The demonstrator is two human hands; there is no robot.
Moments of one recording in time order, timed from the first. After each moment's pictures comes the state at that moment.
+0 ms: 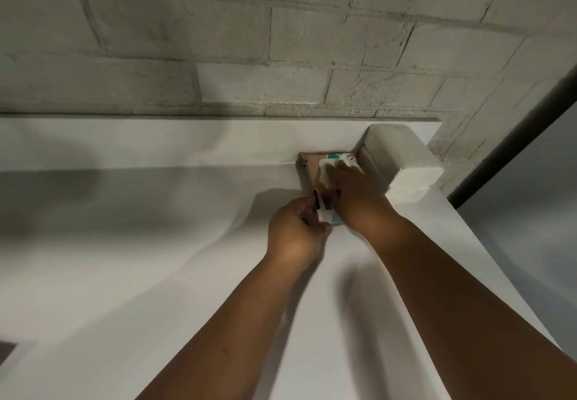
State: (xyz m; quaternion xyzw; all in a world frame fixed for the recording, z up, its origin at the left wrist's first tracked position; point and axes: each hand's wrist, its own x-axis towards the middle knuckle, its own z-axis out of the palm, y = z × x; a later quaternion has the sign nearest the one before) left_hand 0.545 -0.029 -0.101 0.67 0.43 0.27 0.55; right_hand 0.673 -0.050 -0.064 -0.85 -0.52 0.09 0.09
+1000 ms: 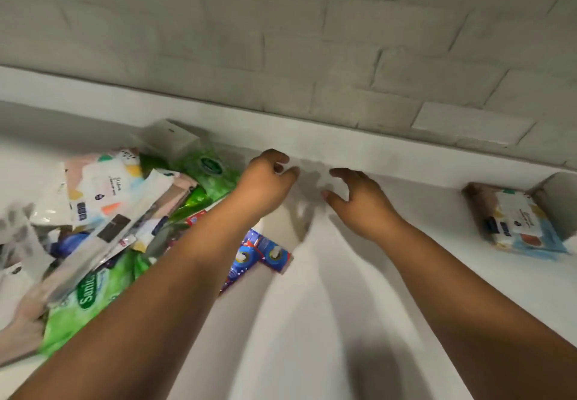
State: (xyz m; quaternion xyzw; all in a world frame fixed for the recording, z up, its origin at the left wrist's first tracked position) left_hand 0.202 0.070 -0.012 0.66 0.55 0.34 0.38; right_hand 0.370 0.016 -0.023 -0.73 -0.64 0.14 0.22
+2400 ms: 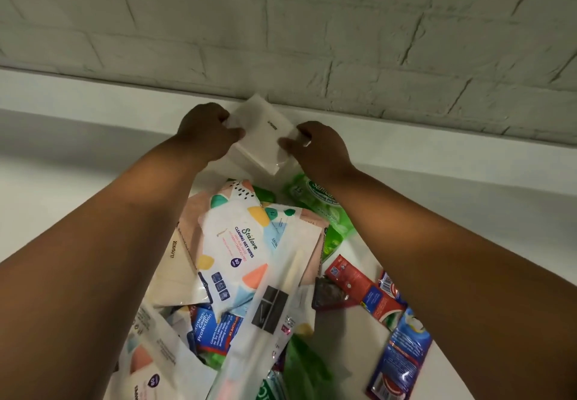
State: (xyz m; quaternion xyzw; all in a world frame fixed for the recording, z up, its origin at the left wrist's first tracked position) left_hand -0.060 0.301 -0.005 0.72 0.62 0.23 0.21; right_hand 0.117 0.249 -0.037 -0.70 -0.58 0.21 0.36
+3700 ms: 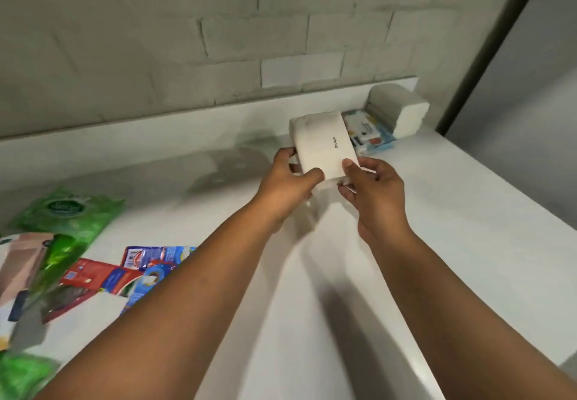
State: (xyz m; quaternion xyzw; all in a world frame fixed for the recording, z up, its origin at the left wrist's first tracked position) left_hand 0.321 -0.020 -0.031 0.67 0.31 0.21 0.64; right_hand 0.400 -0.128 -0.034 -0.62 -0.06 0.18 0.76
